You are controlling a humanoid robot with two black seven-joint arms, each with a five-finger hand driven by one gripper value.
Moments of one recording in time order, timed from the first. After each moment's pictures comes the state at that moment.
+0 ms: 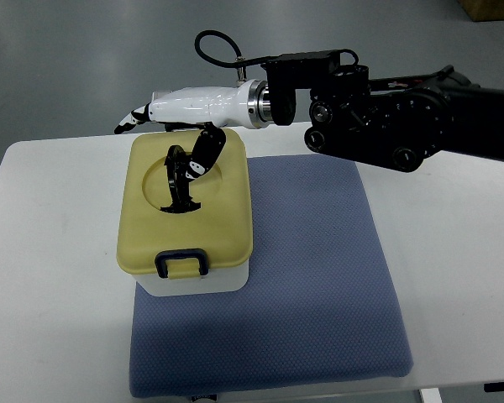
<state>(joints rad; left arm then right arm) 0.02 0.00 -0.02 -0.20 0.01 -0.02 0.05 1.51 -0.14 -0.07 1.04 -1.10 0.09 0.26</state>
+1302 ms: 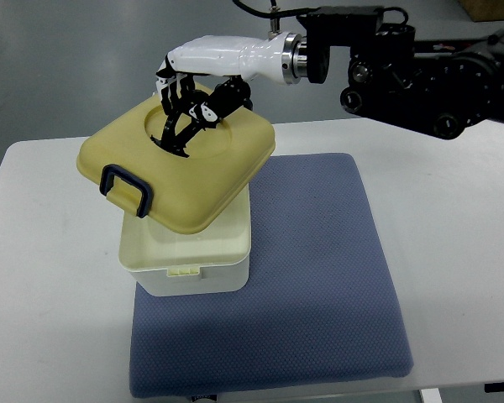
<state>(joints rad) 0.02 0.00 -0.02 -0.20 0.01 -0.02 0.05 1.57 -0.31 -0.03 1.06 -1.14 0.10 0.36</state>
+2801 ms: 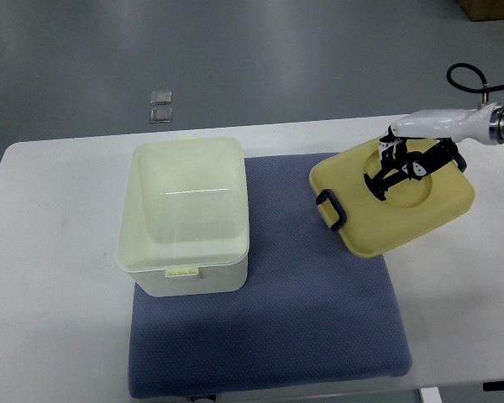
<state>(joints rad) 0.02 0.00 -0.02 -0.24 0.01 -0.02 0.05 1.20 -0.74 -0.03 1.04 -1.40 0.21 0.53</state>
